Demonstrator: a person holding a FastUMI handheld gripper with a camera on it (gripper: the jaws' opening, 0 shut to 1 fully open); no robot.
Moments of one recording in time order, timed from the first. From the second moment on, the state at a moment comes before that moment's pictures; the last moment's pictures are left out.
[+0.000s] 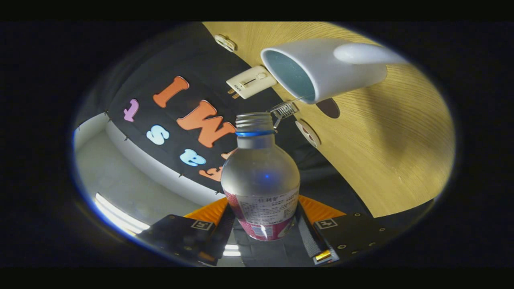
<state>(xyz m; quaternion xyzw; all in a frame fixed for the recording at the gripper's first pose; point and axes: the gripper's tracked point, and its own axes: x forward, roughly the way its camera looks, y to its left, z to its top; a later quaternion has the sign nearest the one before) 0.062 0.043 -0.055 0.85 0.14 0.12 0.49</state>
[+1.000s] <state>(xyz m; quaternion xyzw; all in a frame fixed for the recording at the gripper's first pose) 0.063 0.039 -0.035 0.86 0.11 0.14 0.47</state>
